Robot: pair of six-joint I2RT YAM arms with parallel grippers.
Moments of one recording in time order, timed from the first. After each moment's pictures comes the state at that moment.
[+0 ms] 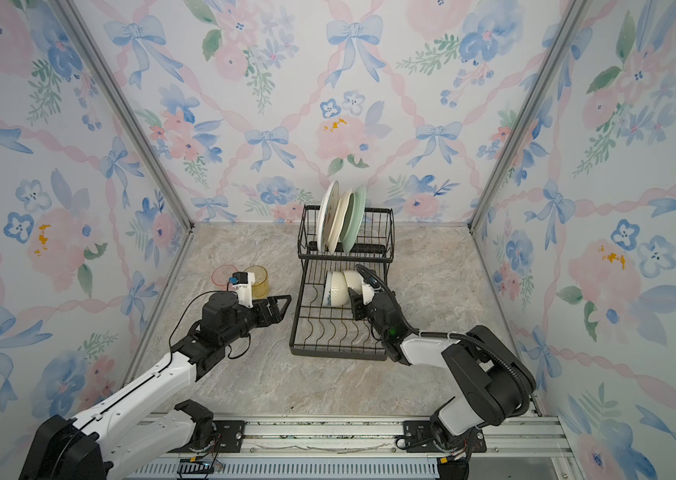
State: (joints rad) left arm -0.44 0.99 0.51 0.08 0.14 -0.62; right arm 0.61 1.52 0.51 0.74 0.18 0.13
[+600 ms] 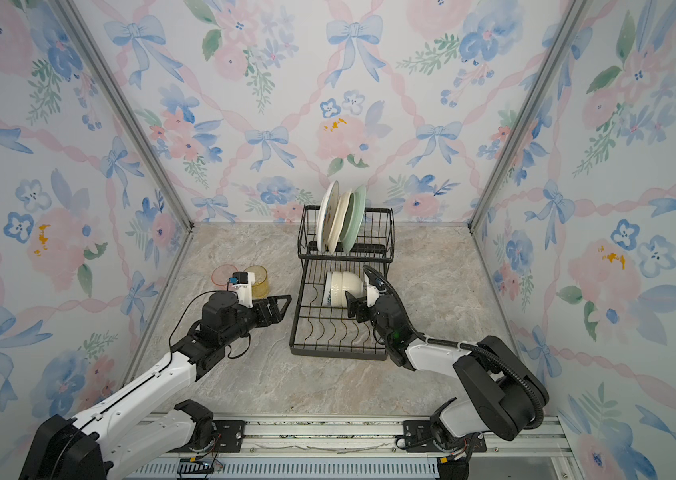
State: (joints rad) left arm -0.44 0.99 0.51 0.08 0.14 -0.62; right arm 0.62 1.44 0.48 0.67 0.19 0.20
